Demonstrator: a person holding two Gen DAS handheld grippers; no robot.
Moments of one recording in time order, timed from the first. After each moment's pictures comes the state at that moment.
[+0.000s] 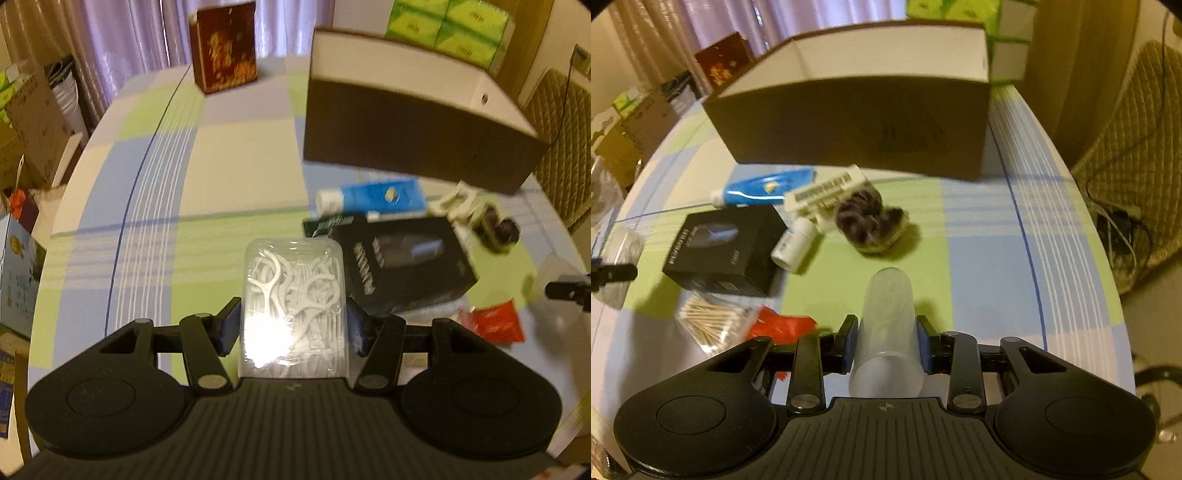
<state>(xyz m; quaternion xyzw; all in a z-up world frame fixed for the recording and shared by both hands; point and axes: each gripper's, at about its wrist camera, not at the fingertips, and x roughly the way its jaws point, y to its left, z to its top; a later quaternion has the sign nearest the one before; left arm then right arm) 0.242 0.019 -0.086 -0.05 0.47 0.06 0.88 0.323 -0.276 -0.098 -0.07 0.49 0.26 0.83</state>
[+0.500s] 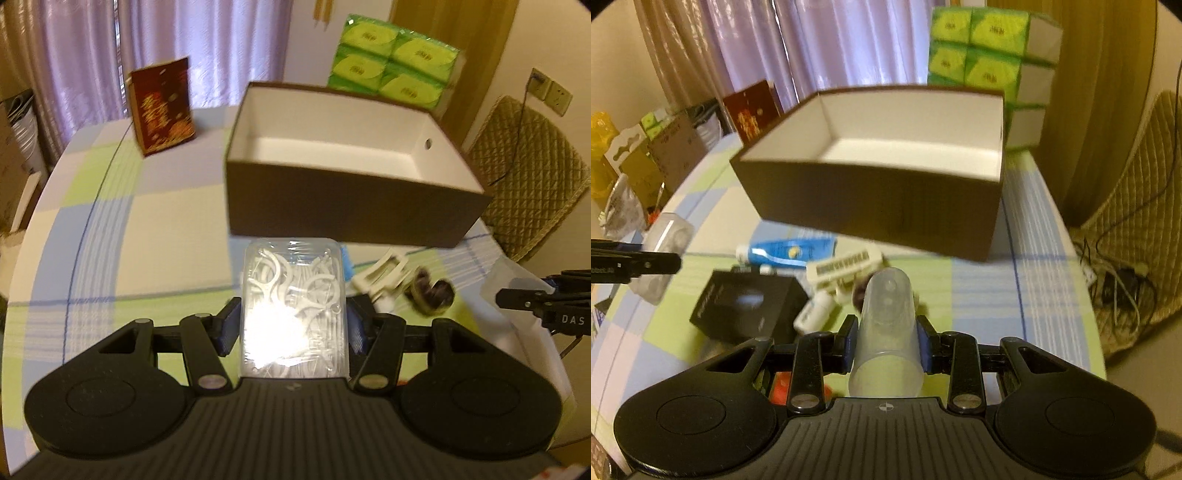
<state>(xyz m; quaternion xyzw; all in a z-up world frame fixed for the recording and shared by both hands) 0.291 -0.020 -0.047 -0.06 0.43 0.00 0.90 0.349 -0.272 -0.050 -0.07 0.42 0.30 0.85</state>
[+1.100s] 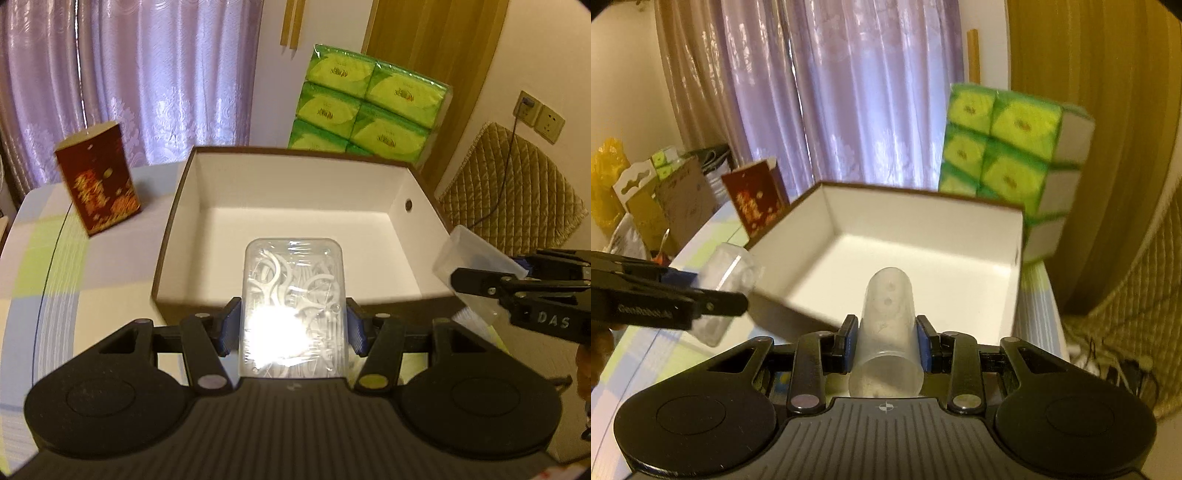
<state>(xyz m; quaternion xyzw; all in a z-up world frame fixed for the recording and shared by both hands) 0.414 -0.041 -0.020 -0.06 0.40 -0.04 0.91 0.445 -0.226 -0.003 -0.06 0.34 0.33 0.88</state>
